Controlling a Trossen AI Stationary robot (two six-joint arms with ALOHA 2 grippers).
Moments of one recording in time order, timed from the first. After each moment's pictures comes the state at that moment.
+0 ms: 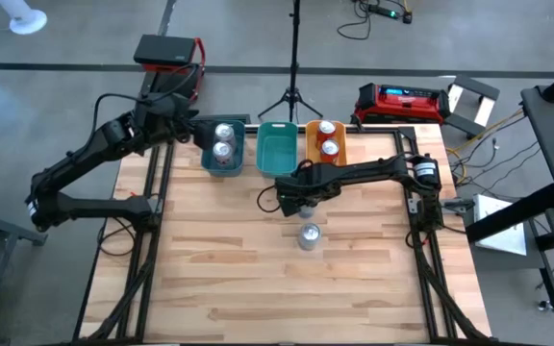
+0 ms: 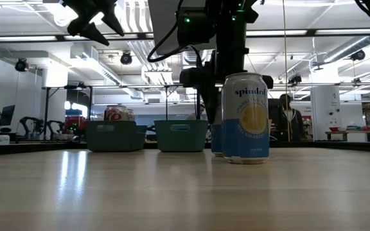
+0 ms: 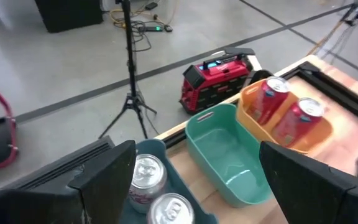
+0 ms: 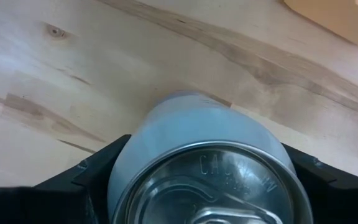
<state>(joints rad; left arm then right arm) 0.56 1.00 1.19 -0.70 -0.27 -0.29 -0.06 2.01 1.58 -1.05 0.15 1.09</state>
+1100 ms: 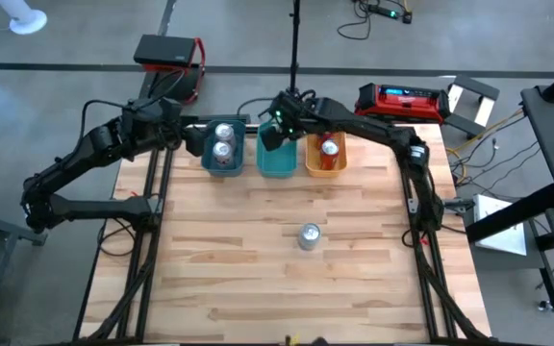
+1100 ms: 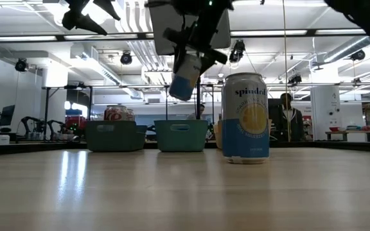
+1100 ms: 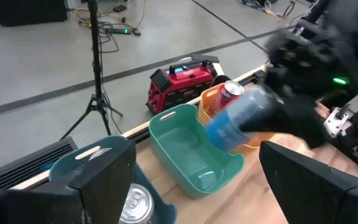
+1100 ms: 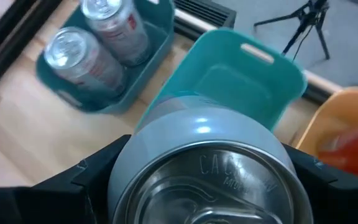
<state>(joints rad) 0.50 0.92 1.19 -0.73 -0.21 -0.37 -0.36 2.09 2.11 -1.01 0.19 0.59</state>
